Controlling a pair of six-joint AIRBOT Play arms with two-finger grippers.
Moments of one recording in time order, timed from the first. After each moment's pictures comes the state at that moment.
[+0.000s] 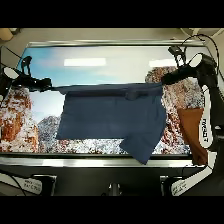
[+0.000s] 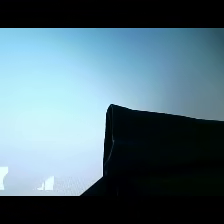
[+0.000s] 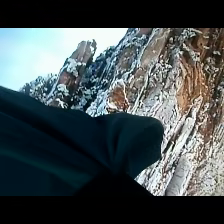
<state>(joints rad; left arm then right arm) 0.18 -1.69 1.59 1.17 -1.08 -1.37 -0.10 -1.81 1.86 -1.31 1.19 1.01</state>
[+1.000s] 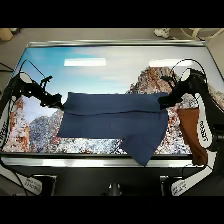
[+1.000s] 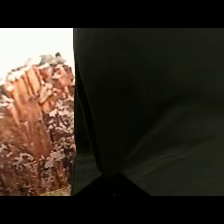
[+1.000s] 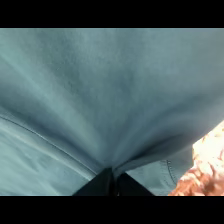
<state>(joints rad) 0.13 -1.79 1.56 1.15 -1.46 -1.41 -0.09 -1.81 1.63 -1.36 1.47 1.16</state>
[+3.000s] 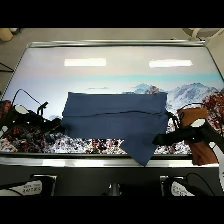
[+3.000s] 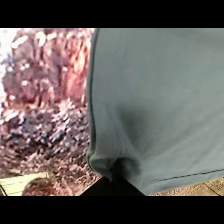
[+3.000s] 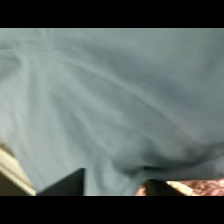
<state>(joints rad) 0.21 -1.41 0.83 1.01 -1.20 -1.32 -0.29 -1.26 0.59 -1.00 1.20 0.85</state>
